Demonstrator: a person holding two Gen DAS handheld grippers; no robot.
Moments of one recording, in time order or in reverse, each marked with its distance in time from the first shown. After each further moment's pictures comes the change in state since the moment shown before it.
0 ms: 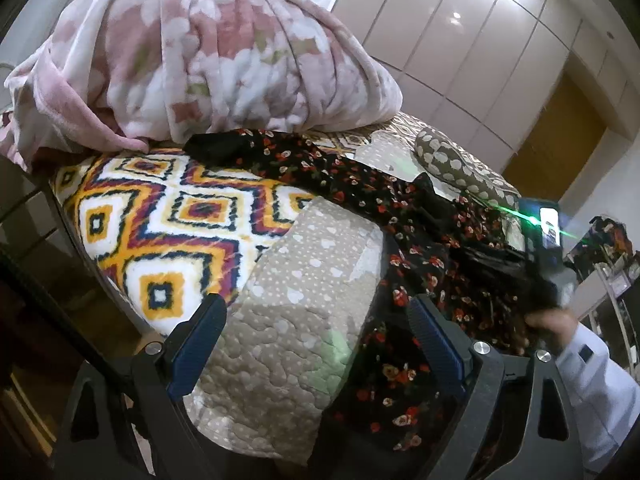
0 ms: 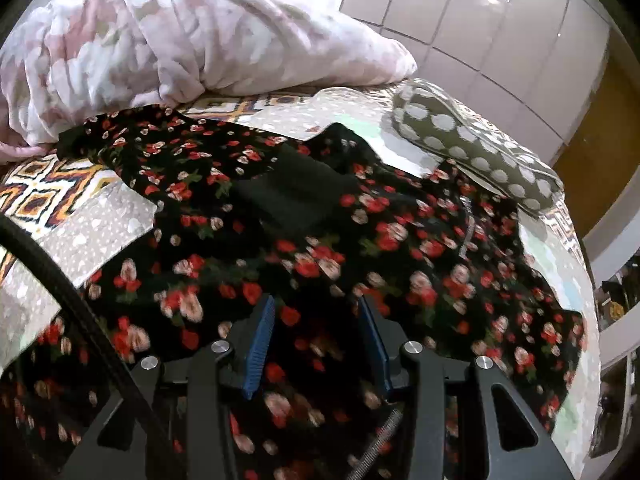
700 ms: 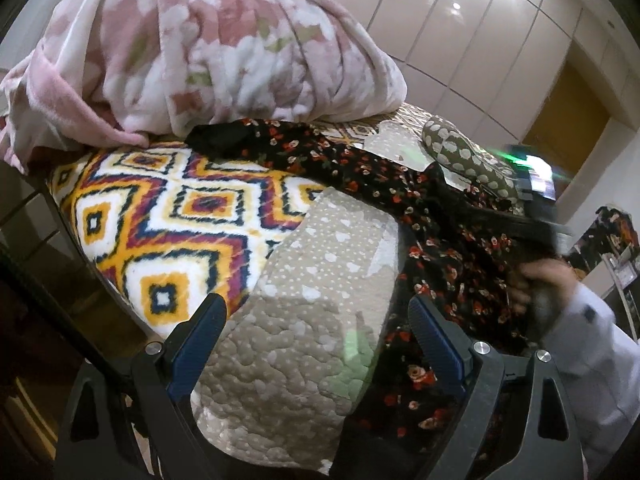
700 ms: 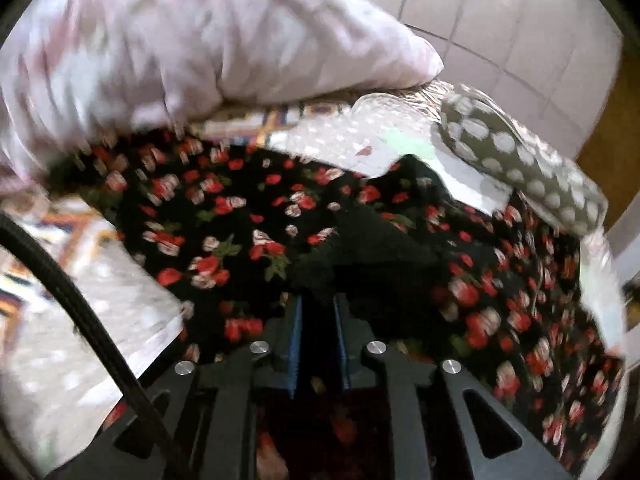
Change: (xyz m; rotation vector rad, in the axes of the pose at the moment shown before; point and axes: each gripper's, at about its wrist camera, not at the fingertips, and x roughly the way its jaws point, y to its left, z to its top) left arm 0.018 0.004 -0.003 0.029 0.025 0.015; right arm 0.038 0.020 0.055 0.066 -0.014 0.099
